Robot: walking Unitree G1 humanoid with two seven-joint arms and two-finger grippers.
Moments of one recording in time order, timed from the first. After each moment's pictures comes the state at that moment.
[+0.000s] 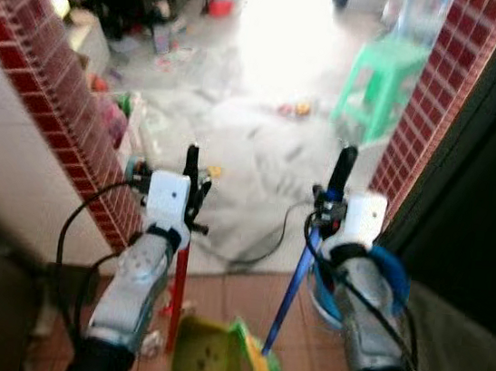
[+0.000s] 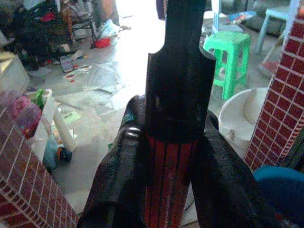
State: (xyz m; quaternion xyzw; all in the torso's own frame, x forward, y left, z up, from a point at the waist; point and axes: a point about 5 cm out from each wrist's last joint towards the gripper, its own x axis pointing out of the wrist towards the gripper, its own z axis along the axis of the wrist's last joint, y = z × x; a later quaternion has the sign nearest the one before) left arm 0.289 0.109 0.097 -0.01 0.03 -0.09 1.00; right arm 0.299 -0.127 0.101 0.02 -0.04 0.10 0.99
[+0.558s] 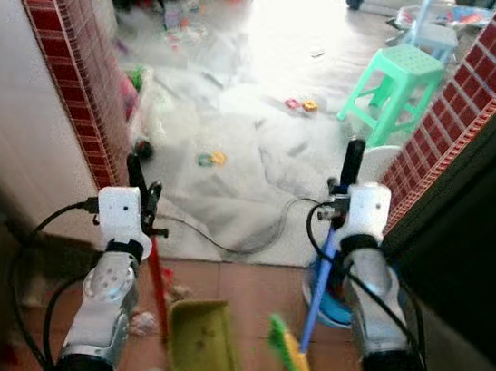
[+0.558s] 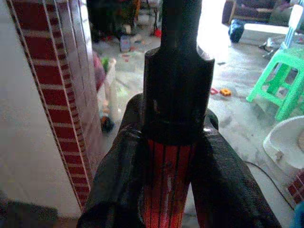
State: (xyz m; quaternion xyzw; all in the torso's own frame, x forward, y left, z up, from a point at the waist) left arm 0.271 0.153 0.065 -0.03 0.03 0.04 1.00; right arm 0.313 -0.149 0.106 -0.08 -0.05 0.05 0.99
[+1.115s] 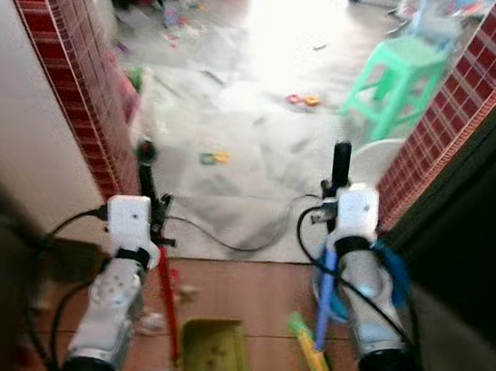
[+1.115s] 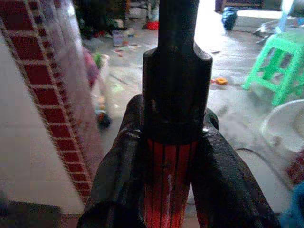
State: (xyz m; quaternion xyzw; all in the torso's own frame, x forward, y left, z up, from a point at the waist) left arm 0.270 0.158 0.060 -0.04 0.04 0.03 1.00; right arm 0.309 -0.143 0.090 -0.10 -0.04 0.05 0.99
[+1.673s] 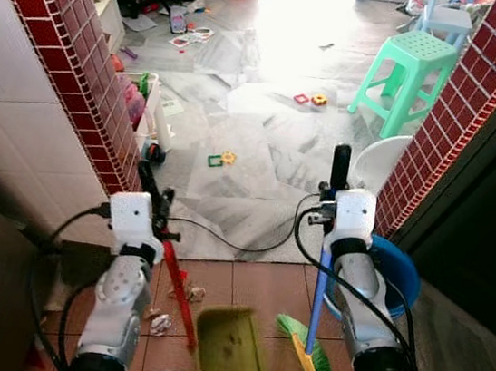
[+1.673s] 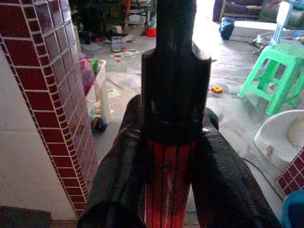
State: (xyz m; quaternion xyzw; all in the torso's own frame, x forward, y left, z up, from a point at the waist) left arm 0.272 0.144 0.061 -0.06 0.03 0.02 1.00; right arm 0.311 -0.141 0.090 -0.08 -0.05 0.05 0.99
